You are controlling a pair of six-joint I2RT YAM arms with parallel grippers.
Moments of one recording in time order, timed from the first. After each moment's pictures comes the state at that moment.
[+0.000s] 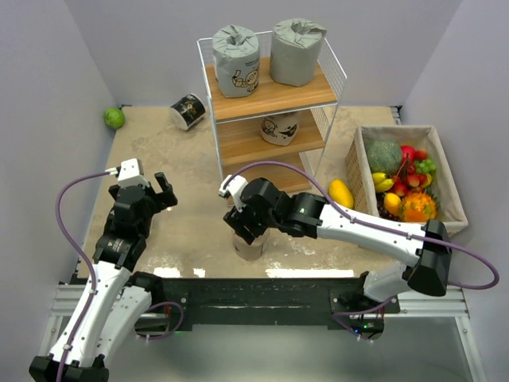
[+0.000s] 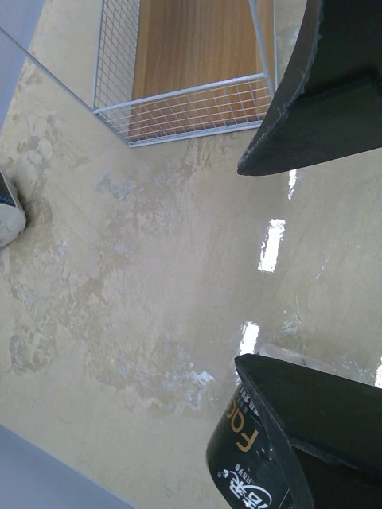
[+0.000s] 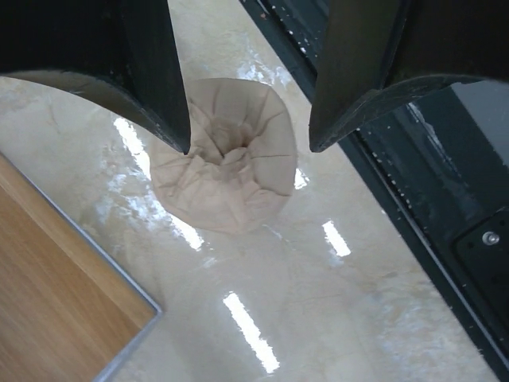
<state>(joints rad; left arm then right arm) -0.22 0.60 0.62 -0.40 -0.35 -0.34 1.13 1.44 1.26 -0.60 0.11 0.11</state>
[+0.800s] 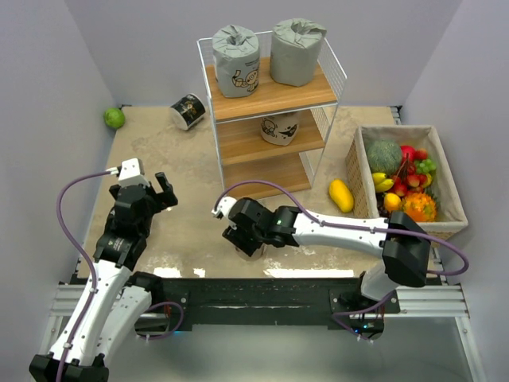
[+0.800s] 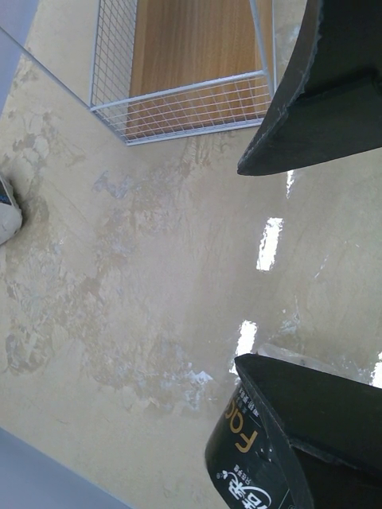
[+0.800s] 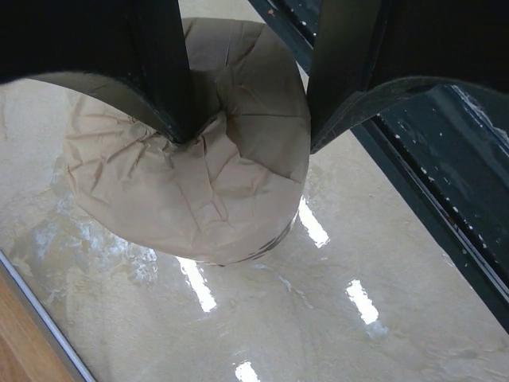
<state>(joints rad) -0.22 0.61 0.62 -0.40 -0.35 -0.34 1.17 1.58 1.15 -0.52 0.14 0.10</state>
